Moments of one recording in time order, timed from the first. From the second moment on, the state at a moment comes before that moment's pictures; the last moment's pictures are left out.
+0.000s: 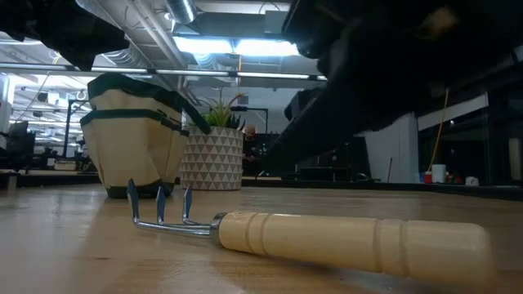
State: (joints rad) left arm -0.52 0.29 0.27 -0.14 -0.73 -0.22; right arm 0.44 1.95 1.01 0.26 0.05 0.27
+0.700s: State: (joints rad) left arm -0.52 0.29 0.27 -0.14 -0.73 -0.22; right arm 0.46 1.95 1.25 -0.13 0.01 0.35
